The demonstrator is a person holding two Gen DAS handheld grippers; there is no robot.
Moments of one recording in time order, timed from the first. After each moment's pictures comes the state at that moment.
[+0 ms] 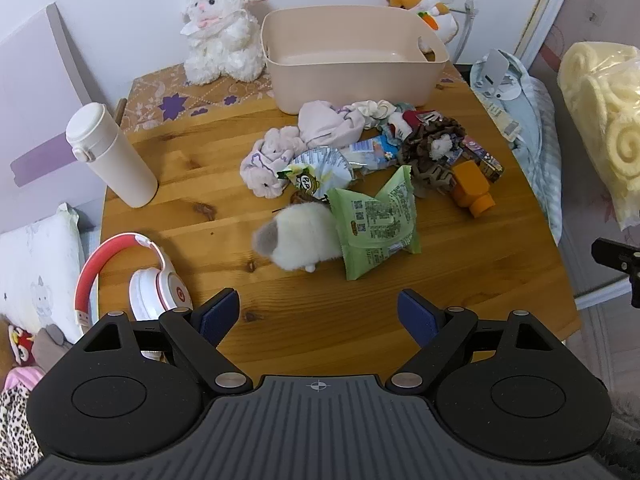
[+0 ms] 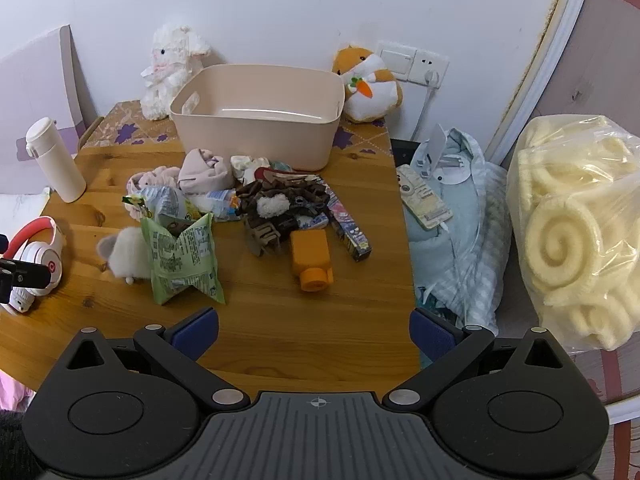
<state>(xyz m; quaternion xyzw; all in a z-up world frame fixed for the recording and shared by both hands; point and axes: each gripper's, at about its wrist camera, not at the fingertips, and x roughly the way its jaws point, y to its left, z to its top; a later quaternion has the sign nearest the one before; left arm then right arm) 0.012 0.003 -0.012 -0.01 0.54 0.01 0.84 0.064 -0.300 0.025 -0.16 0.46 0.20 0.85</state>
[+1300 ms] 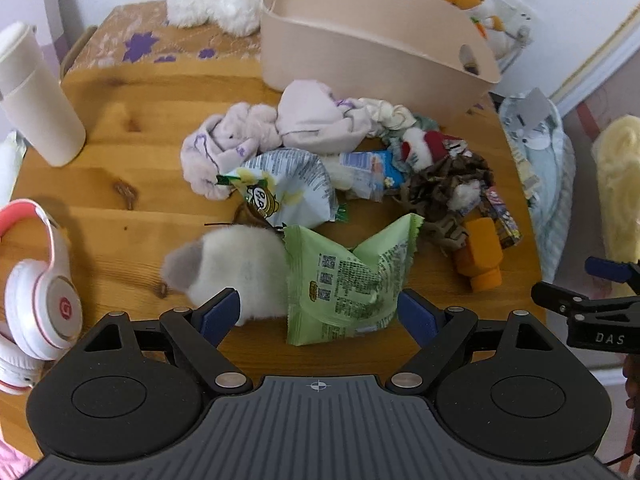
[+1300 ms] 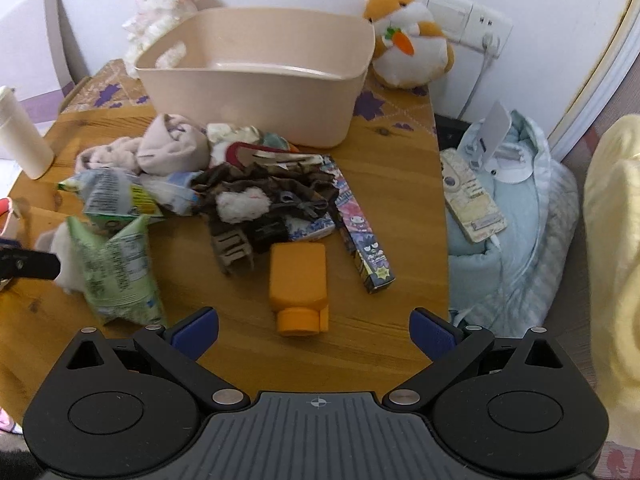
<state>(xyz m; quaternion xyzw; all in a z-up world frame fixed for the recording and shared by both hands) 0.112 -0.006 -0.105 -0.16 0.55 0.02 0.82 0.193 -0.275 -0.076 -0.19 0.50 0.26 0.80</state>
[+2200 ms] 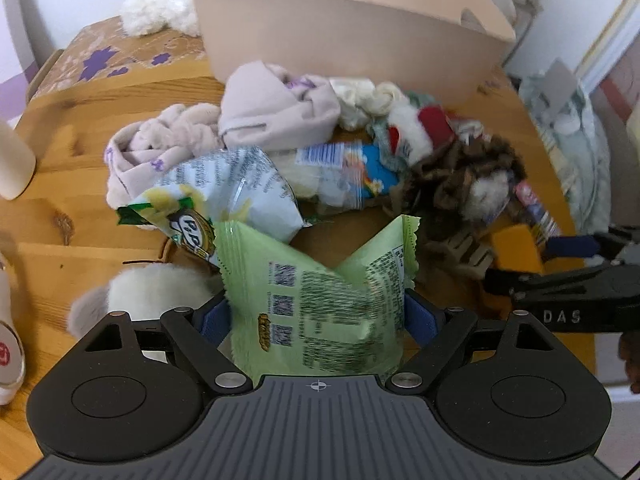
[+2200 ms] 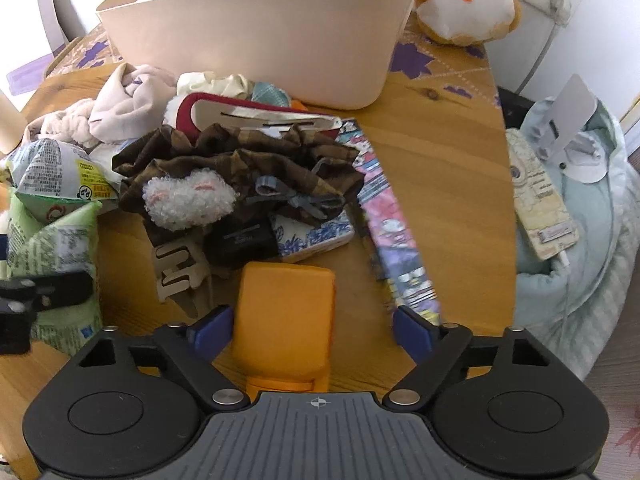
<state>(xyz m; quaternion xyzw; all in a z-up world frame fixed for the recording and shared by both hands) 0.166 -0.066 -0.170 -0.10 0.54 0.04 0.83 0.256 -0.244 -0.168 -0.20 0.54 0.30 0.76</state>
